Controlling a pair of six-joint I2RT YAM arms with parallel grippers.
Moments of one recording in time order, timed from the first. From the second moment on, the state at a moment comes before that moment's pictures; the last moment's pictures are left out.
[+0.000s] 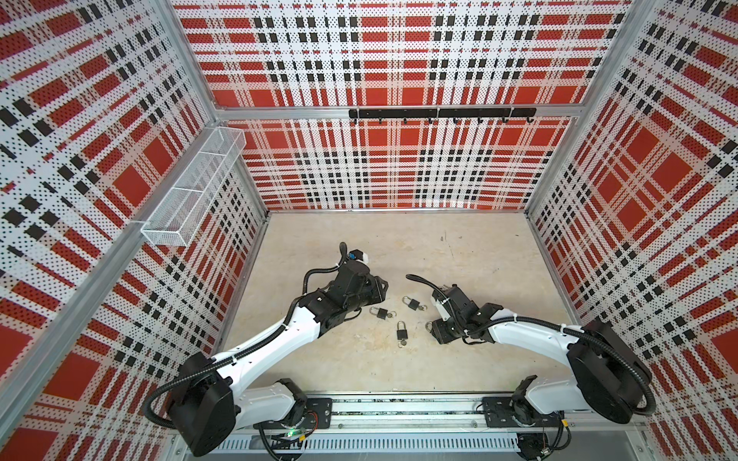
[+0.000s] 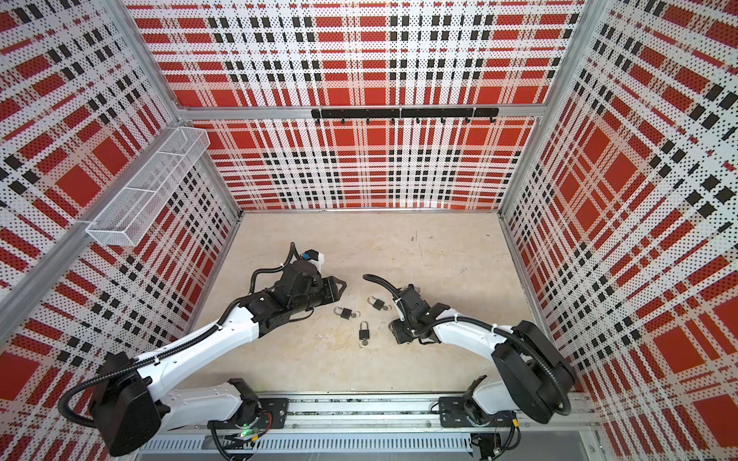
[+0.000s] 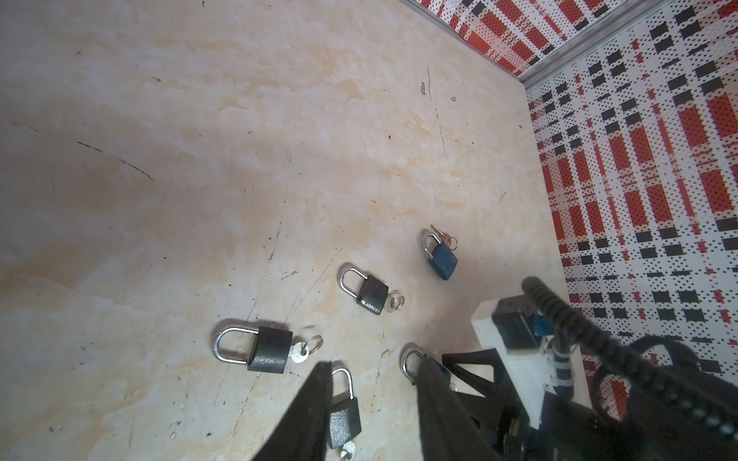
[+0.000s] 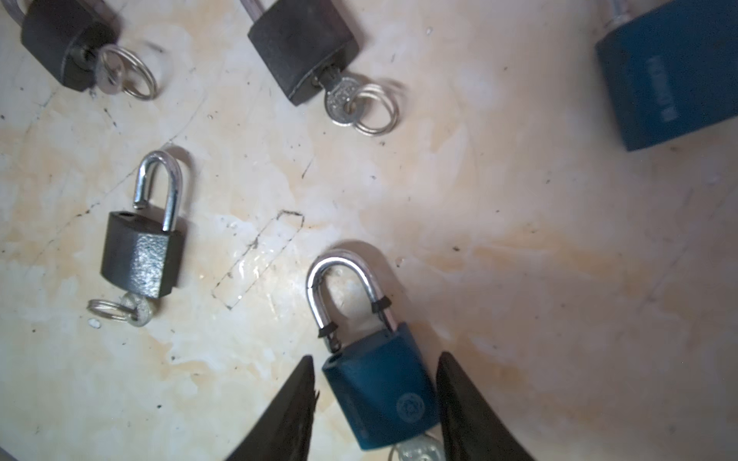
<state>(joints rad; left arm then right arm) -0.68 1.22 0.85 -0.27 -0.01 -0.76 0.72 1.41 0.65 -0.38 -0.02 0.32</state>
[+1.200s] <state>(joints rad) -0.67 1.24 0.82 -0.23 0.00 -0.78 0.87 1.52 0.73 -0.45 0.17 0.37</state>
